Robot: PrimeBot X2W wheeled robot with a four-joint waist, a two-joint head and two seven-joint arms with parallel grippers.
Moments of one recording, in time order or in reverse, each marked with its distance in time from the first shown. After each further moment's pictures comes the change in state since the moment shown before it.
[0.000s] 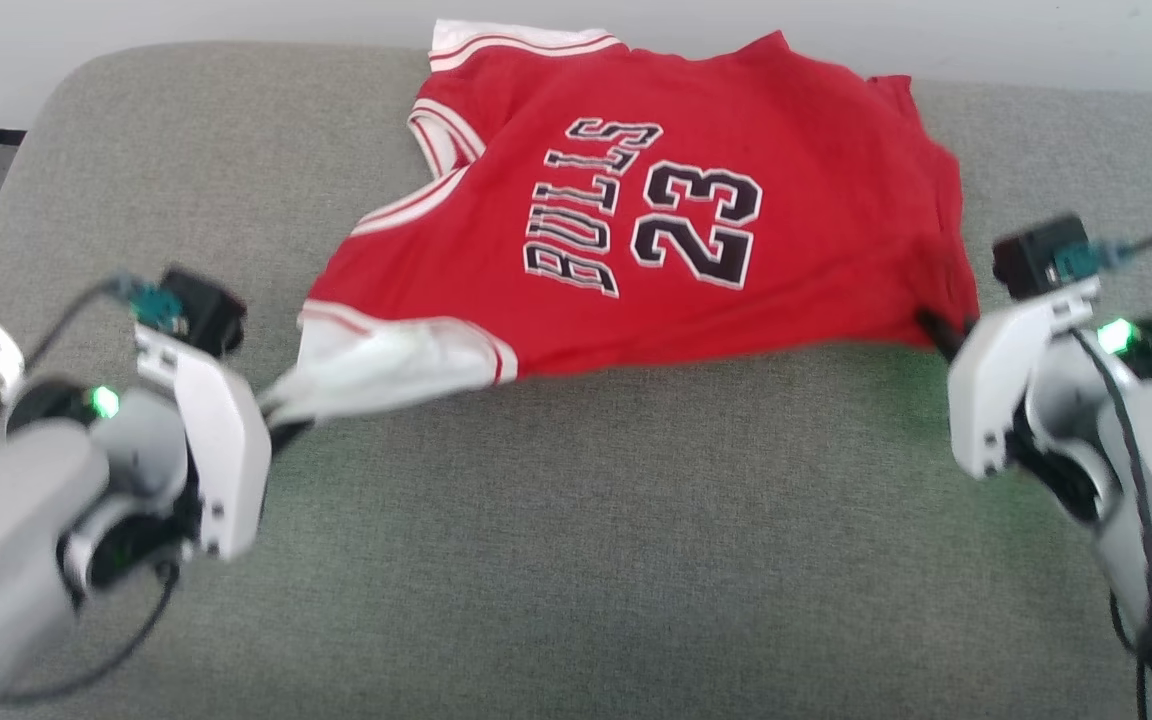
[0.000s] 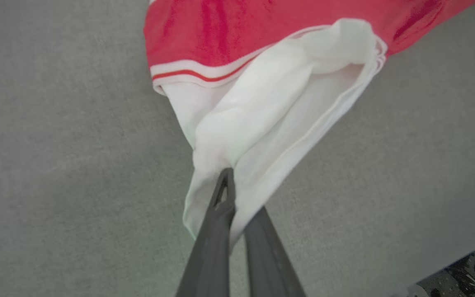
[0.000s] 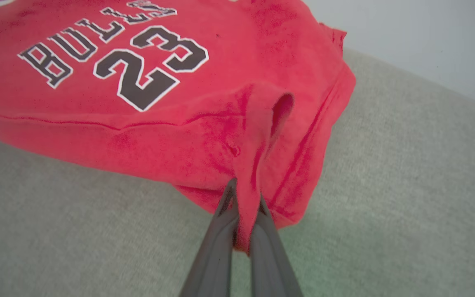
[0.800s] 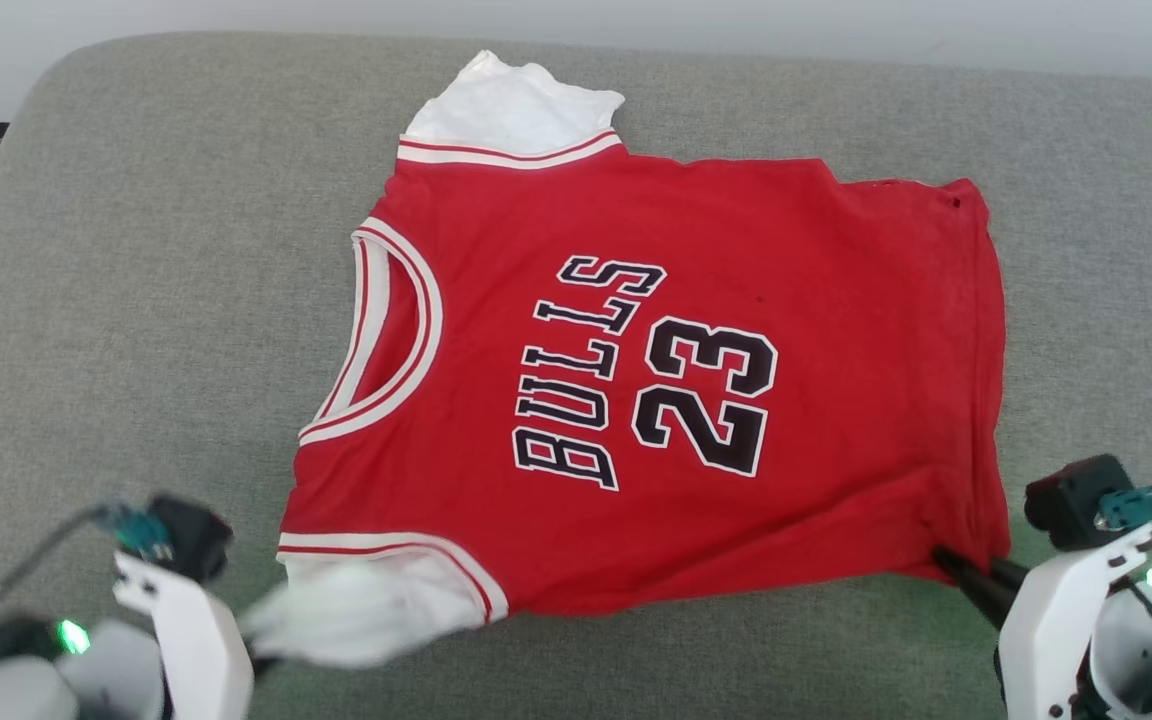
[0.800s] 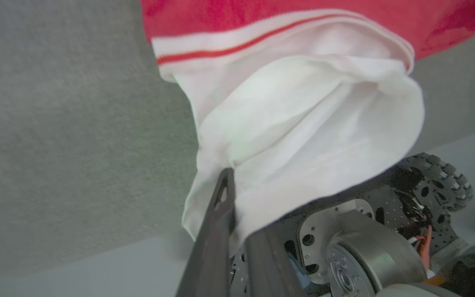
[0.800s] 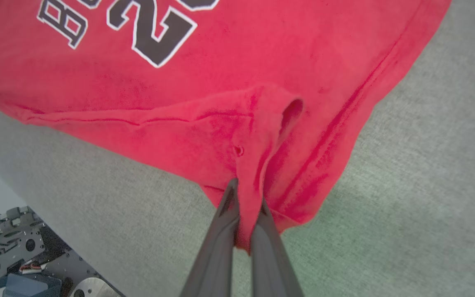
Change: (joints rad) left arm 0.340 0.289 -0.020 -0.562 -0.083 0.315 0.022; right arm 0.677 -0.079 -0.246 -0.807 0.013 0.000 0.374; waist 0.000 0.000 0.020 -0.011
